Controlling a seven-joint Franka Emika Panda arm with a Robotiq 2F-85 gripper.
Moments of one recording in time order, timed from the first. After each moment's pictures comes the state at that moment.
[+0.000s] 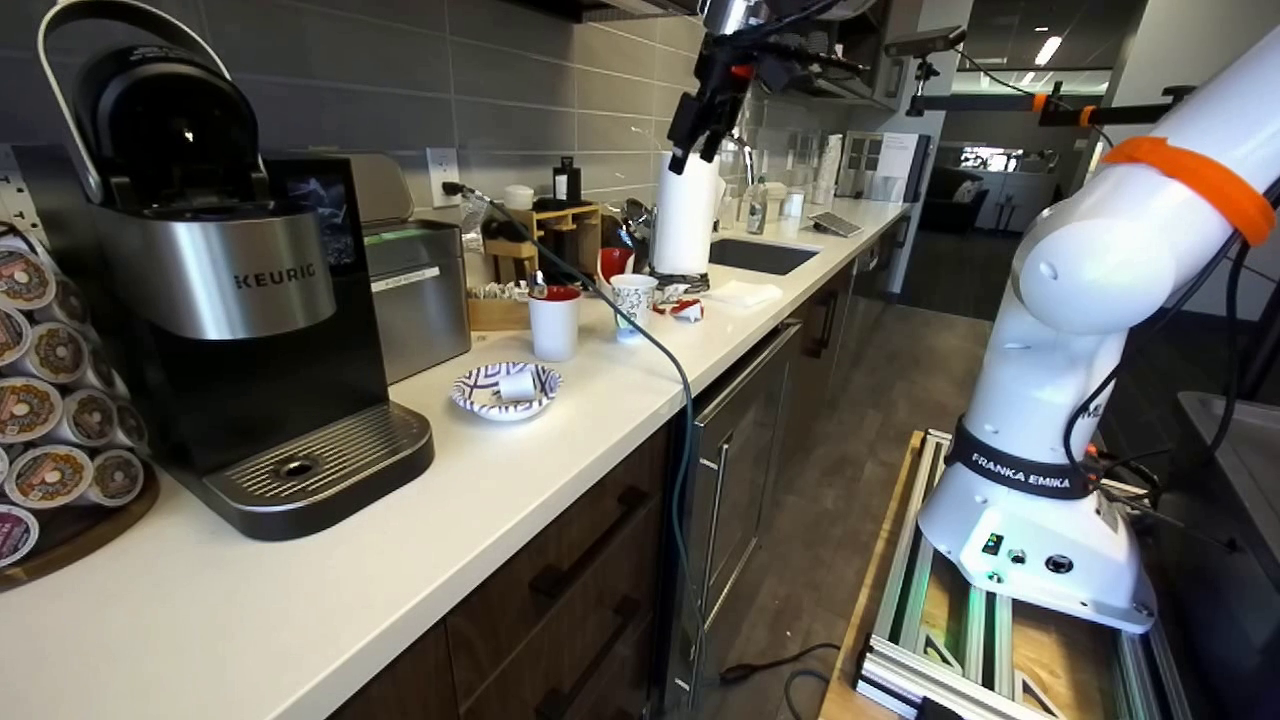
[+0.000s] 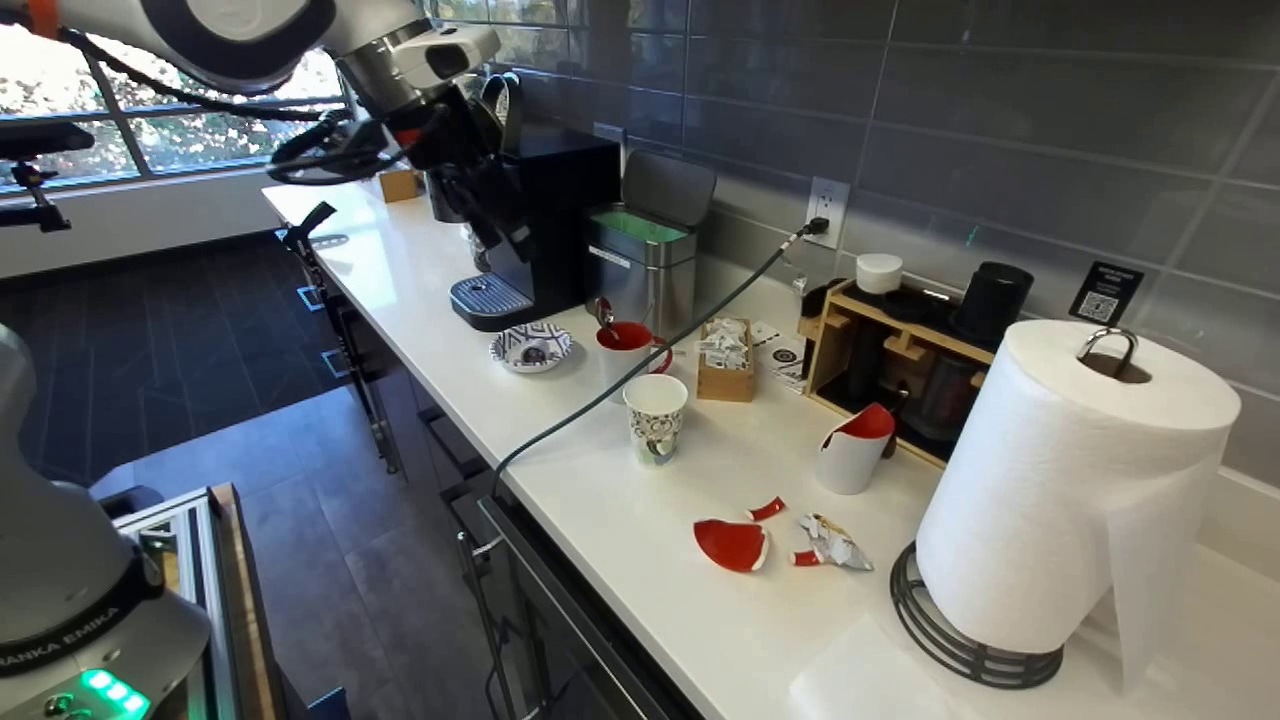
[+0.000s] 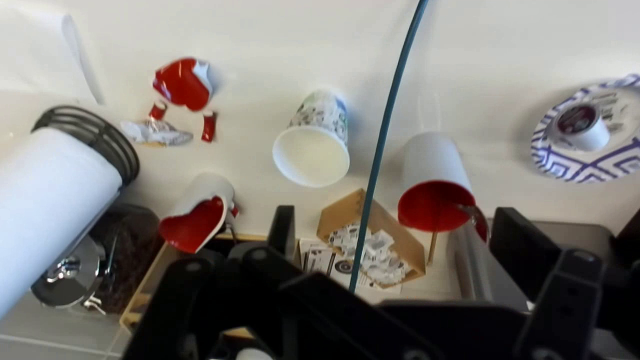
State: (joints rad) arm -0.05 -0.59 -0.05 -2.48 -0.19 2.31 -0.05
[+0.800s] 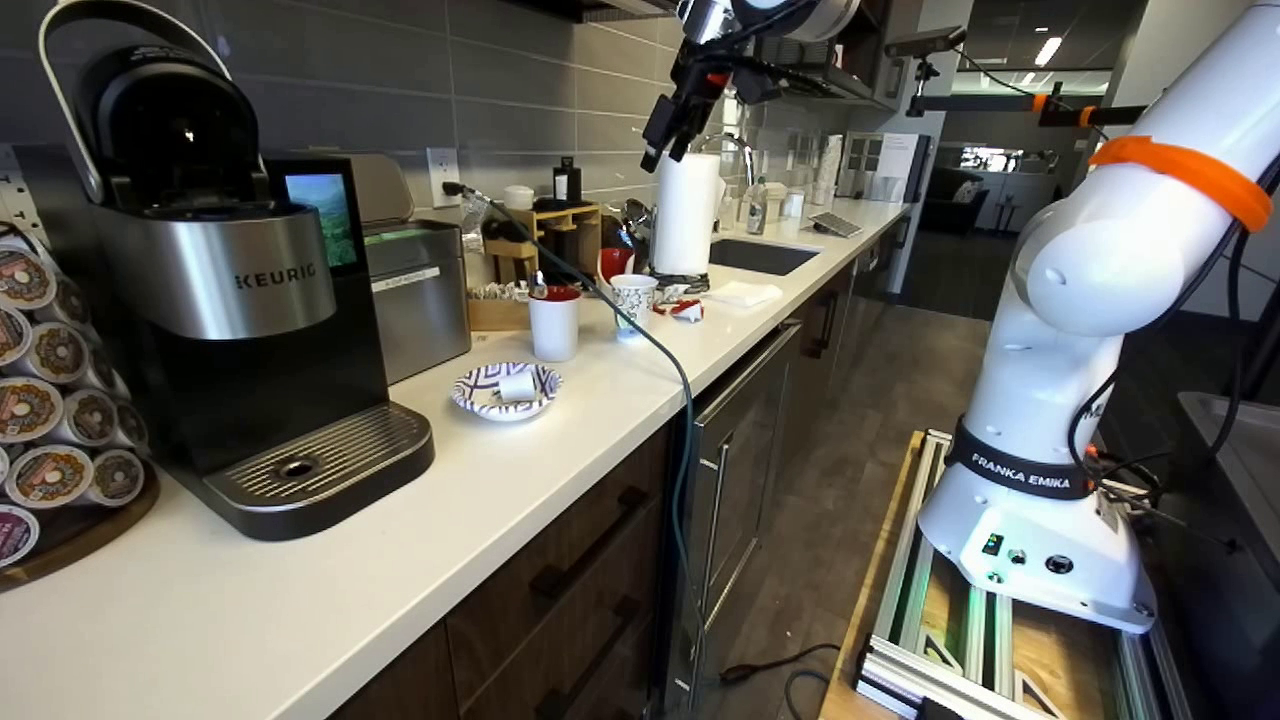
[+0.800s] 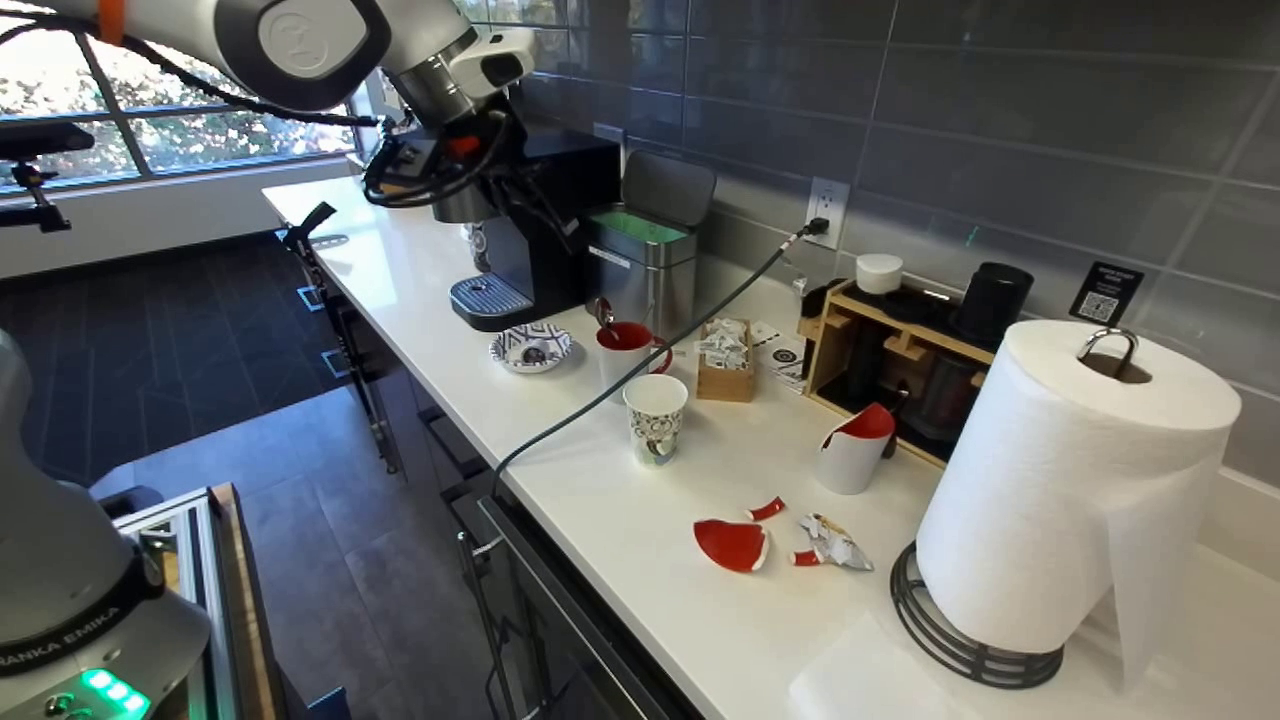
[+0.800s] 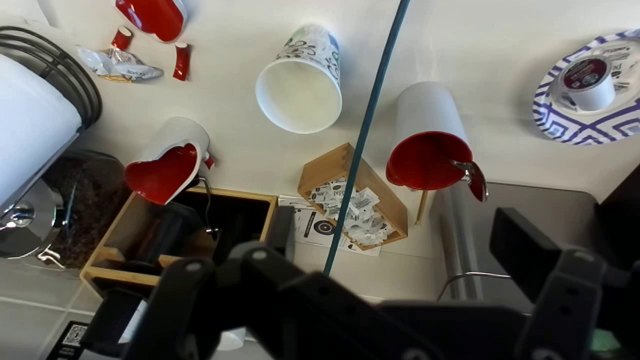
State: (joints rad) arm 0.00 -0.48 -0.11 -2.43 -0.15 2.45 -0.16
